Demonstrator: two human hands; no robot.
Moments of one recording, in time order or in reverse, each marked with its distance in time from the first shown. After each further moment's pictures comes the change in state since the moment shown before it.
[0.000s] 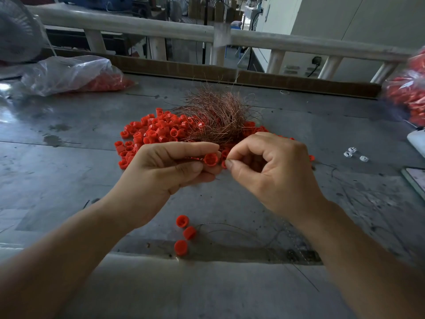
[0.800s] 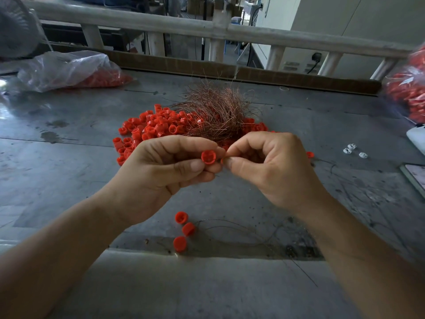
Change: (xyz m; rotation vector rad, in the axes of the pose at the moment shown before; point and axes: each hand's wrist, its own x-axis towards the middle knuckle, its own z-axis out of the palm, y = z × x) left_hand 0.001 -0.001 -0.006 -0.143 -0.168 -0.001; right_hand 0.001 0.003 -0.003 0.241 -0.126 0.173
